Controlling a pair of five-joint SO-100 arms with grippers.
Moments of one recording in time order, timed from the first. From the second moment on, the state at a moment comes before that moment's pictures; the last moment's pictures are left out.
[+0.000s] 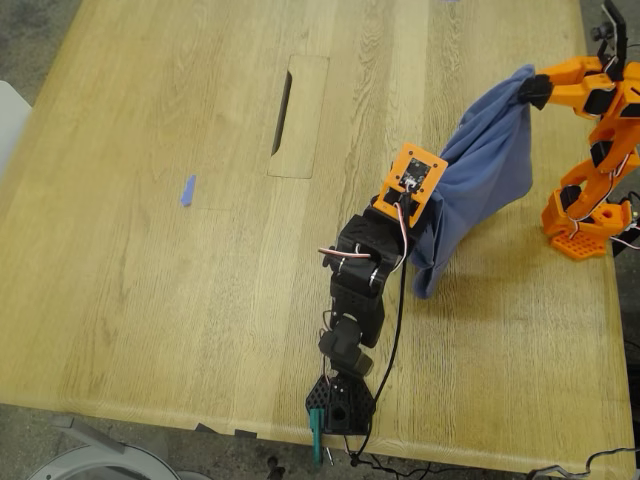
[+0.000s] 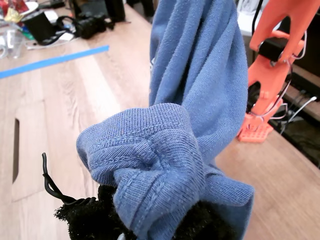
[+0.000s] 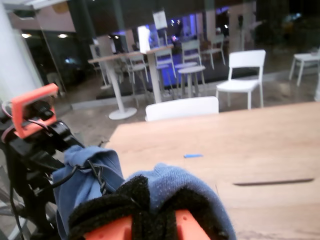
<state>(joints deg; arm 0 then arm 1) 24.4 107.3 23.4 104.6 -81.3 -10.1 106.9 4.5 90.5 -80.9</state>
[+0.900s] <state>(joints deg) 10.0 119.8 56.2 100.2 -81.3 6.5 119.9 45.4 90.4 -80.2</state>
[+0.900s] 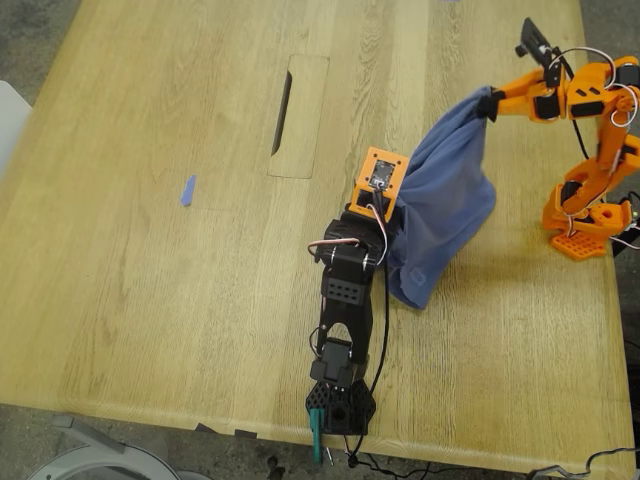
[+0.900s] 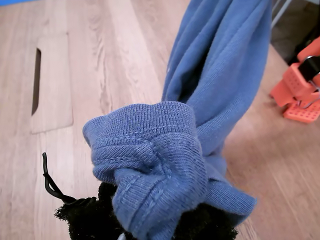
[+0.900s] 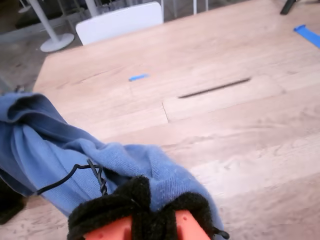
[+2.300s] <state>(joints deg) -12.4 123.2 115.9 41.7 -80.9 17.8 107.3 107.8 13.6 -79.5</state>
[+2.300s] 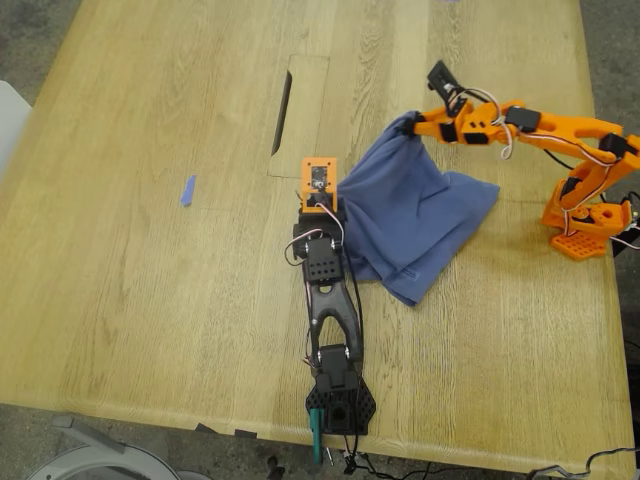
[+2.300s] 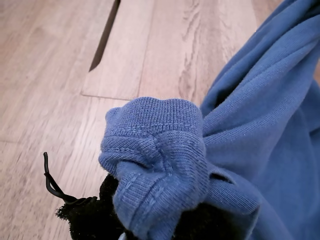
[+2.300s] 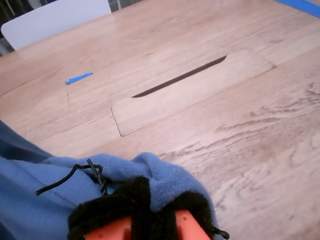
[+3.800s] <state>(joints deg) -21.5 98.5 113.9 5.2 -80.9 24.0 59.4 64.0 -2.6 -79.5</state>
